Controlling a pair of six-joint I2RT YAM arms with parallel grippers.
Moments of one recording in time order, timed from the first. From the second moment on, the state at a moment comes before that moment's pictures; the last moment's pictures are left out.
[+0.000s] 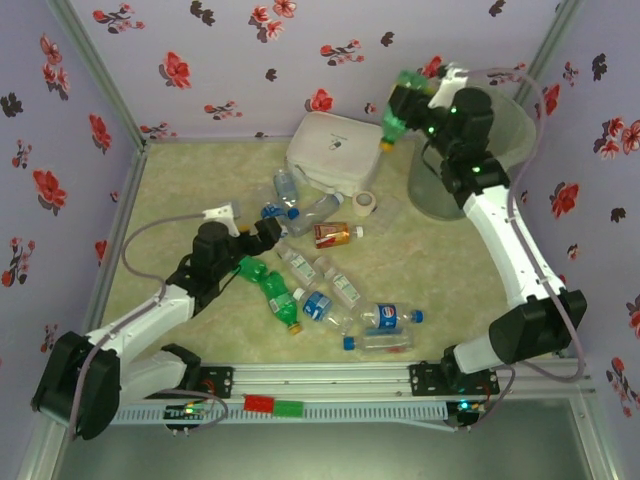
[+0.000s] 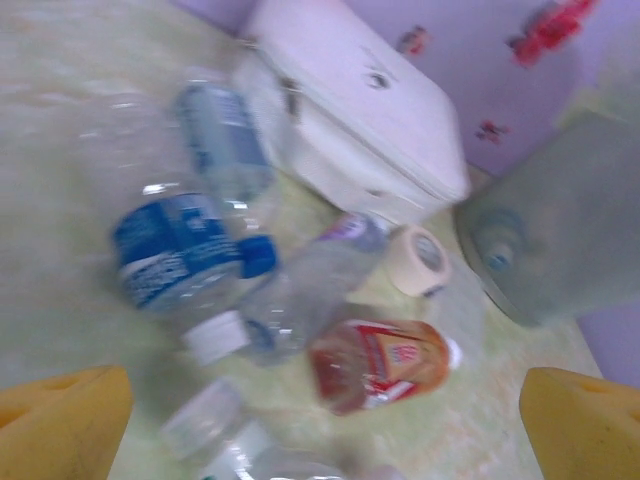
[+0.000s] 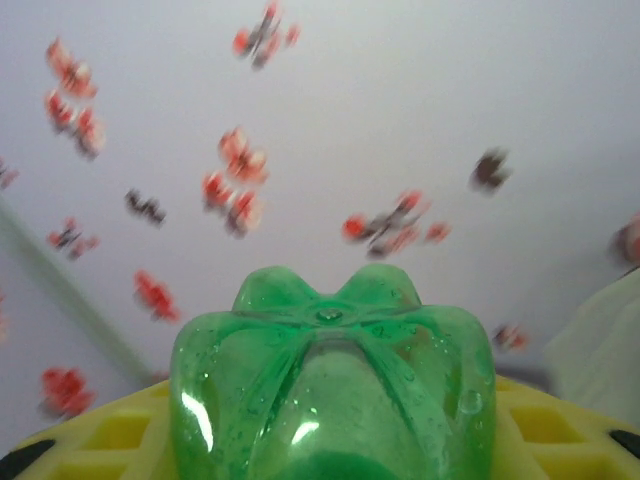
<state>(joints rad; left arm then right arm) -0.49 1.08 0.48 0.26 0.00 -0.71 0.25 1.46 1.57 -0.11 -0.12 0.36</state>
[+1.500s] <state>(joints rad) -0.36 0.86 0.34 0.11 -0.11 -0.83 0.06 1.54 1.48 -0.11 0.17 0.24</state>
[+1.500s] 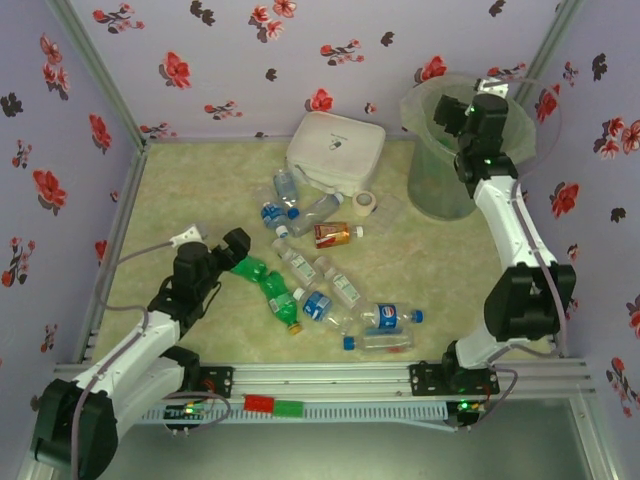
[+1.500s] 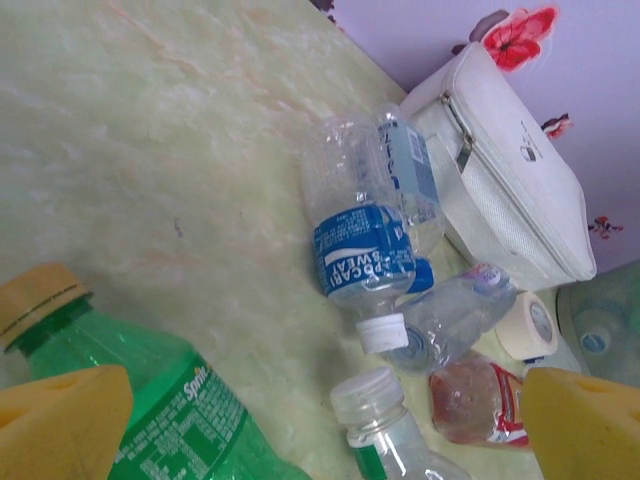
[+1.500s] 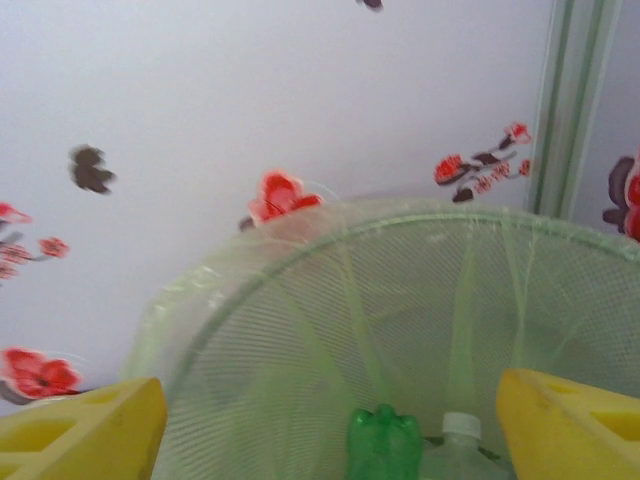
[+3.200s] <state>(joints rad) -0.05 0.79 0.36 -0.09 -0.01 -0.86 1.18 2.02 1.60 -0.74 0.24 0.61</state>
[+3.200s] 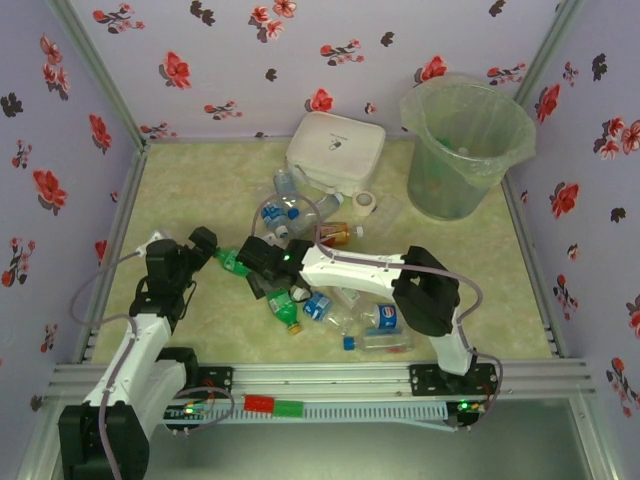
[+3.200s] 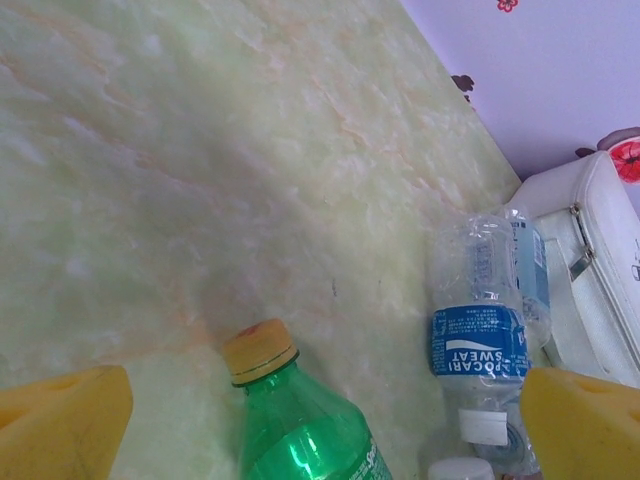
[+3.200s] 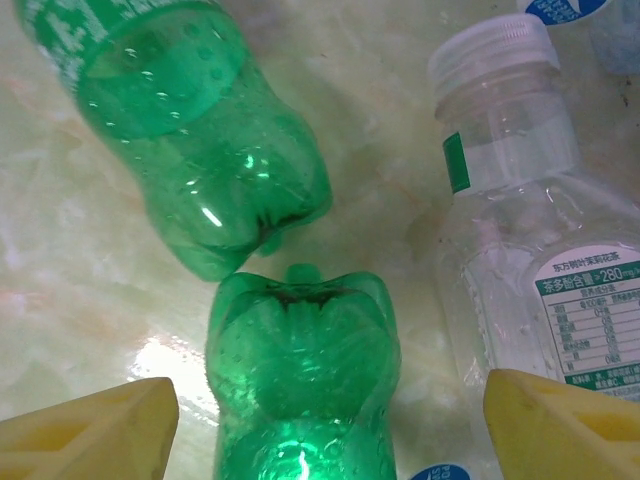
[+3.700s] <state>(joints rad) -0.05 0.77 0.34 -0.10 -0.01 -0.88 1.21 2.14 1.63 -0.74 0.26 0.65</state>
